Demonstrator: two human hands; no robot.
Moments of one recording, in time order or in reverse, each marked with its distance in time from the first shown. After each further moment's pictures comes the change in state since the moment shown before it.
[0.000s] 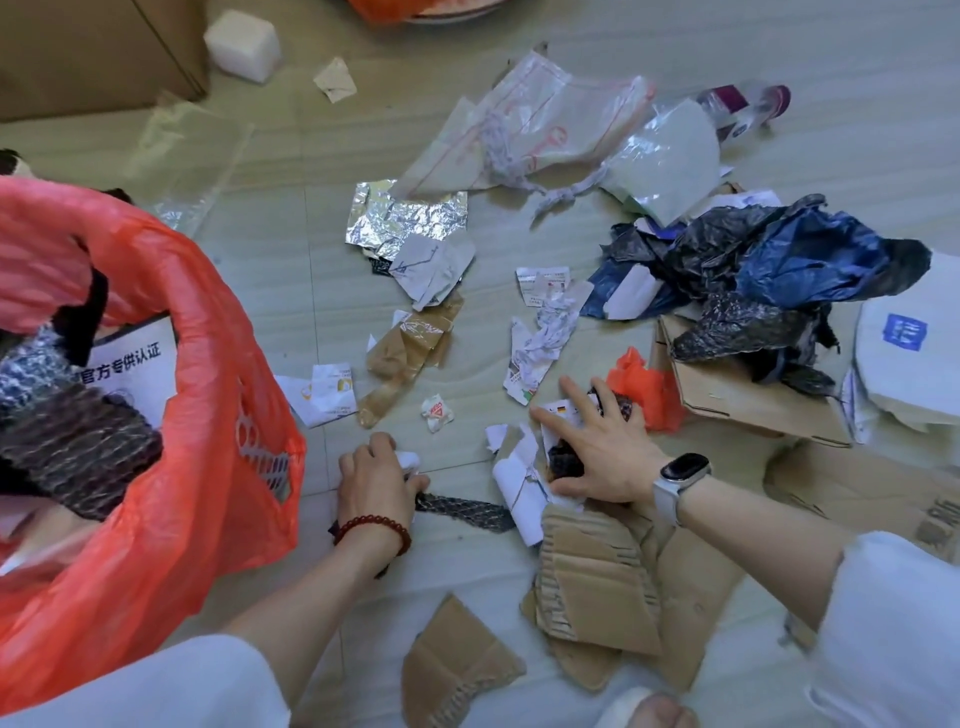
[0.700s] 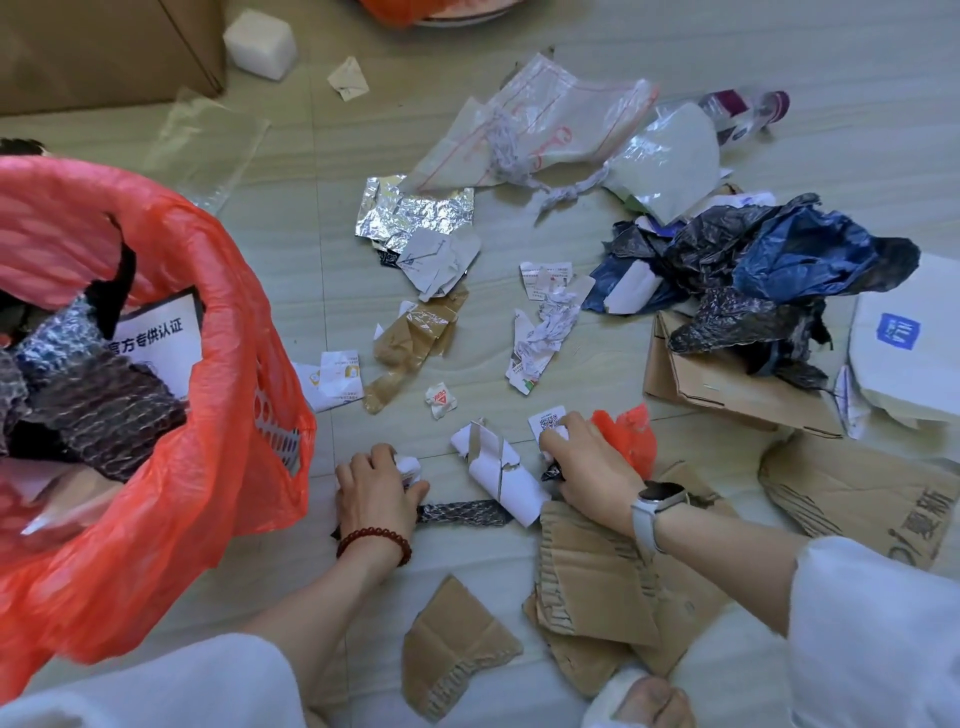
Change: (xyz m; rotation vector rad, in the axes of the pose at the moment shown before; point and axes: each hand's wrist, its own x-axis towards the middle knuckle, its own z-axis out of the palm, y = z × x) left_hand -0.023 -0.012 0.011 0.005 0.052 -0.034; right_hand -0.023 -0.033 0.015 0.248 0.150 -0.003
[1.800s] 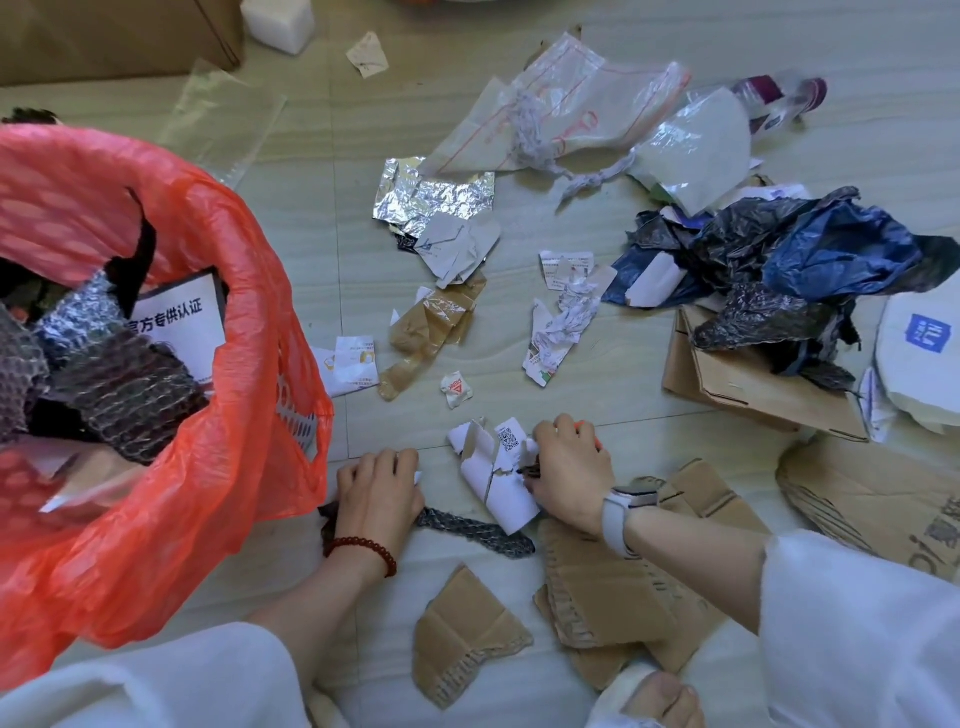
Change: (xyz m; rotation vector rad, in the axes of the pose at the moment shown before) left_hand -0.001 -0.031 0.008 0.289 0.176 0.408; right_hand 0.014 -0.042 0.018 -0.039 0.009 0.237
